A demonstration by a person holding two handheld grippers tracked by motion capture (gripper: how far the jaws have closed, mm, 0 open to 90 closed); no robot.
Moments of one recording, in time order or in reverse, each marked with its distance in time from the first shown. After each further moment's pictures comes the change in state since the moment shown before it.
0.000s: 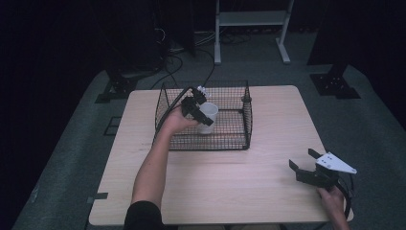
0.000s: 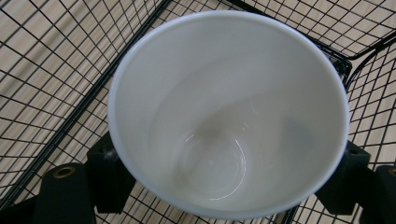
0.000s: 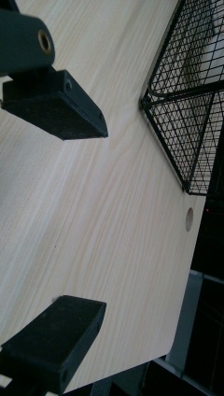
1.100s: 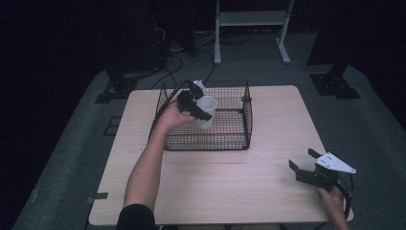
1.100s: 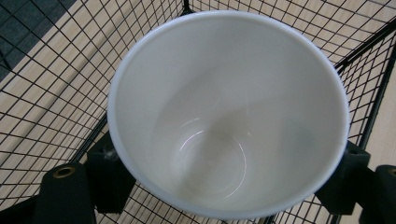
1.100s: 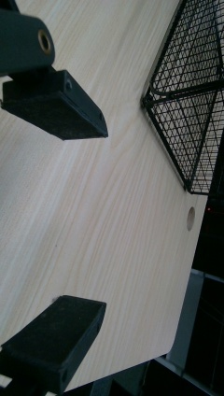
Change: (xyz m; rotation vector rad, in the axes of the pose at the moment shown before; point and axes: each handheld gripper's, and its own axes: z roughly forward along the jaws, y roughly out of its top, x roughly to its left) left arm -0.012 0.007 -0.037 -0.063 0.039 0.037; right arm 0.001 0.000 0.001 0.005 -0.005 -0.004
